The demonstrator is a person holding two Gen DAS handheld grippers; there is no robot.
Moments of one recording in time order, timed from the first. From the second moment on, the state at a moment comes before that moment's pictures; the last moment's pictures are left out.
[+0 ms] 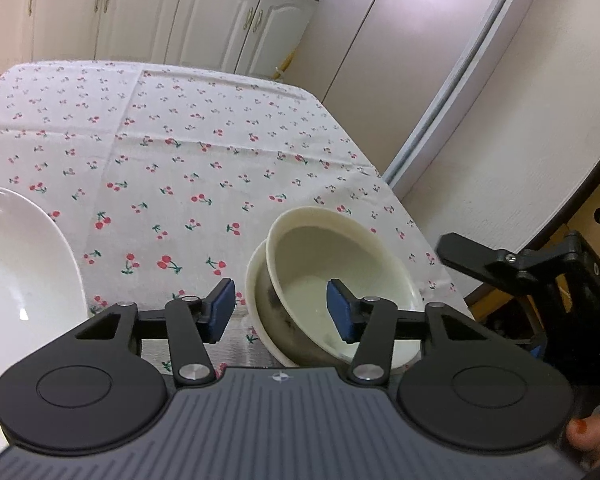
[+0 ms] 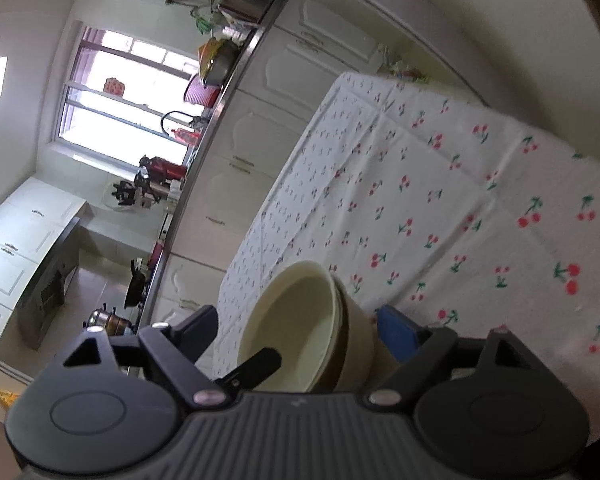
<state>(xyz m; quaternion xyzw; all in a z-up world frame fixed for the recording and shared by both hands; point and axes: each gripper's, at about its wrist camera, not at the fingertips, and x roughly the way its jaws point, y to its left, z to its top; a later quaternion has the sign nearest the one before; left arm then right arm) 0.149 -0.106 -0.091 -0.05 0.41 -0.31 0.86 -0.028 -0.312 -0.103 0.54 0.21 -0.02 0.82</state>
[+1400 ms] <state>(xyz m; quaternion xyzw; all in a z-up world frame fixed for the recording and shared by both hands) 0.151 -0.093 -0.097 -0.09 0.41 -0.28 0.86 -0.006 -0.292 -0.097 0.54 0.24 0.03 0.81</state>
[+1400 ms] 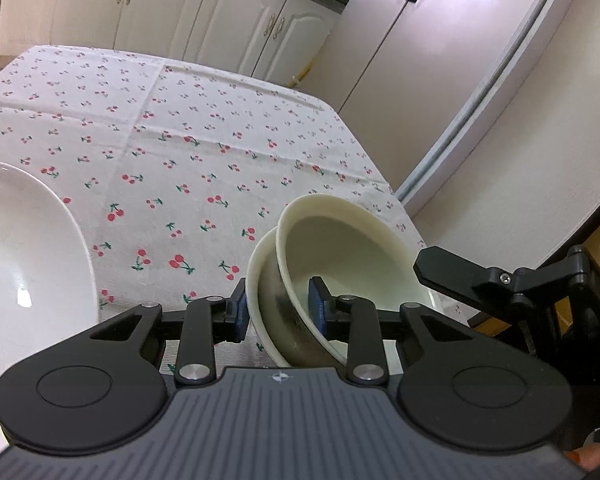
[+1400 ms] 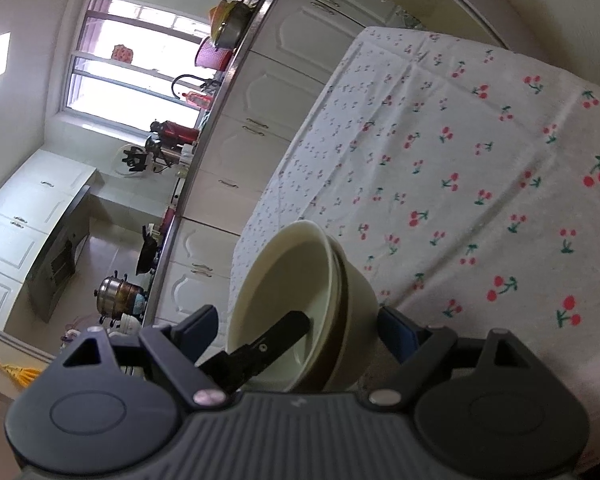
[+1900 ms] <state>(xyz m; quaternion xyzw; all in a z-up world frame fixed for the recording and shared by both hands) 0.143 -0.065 -0.066 -0.10 0.37 -0.27 0.88 0.012 -0.276 -0.078 0.53 0.24 0.07 0.81</state>
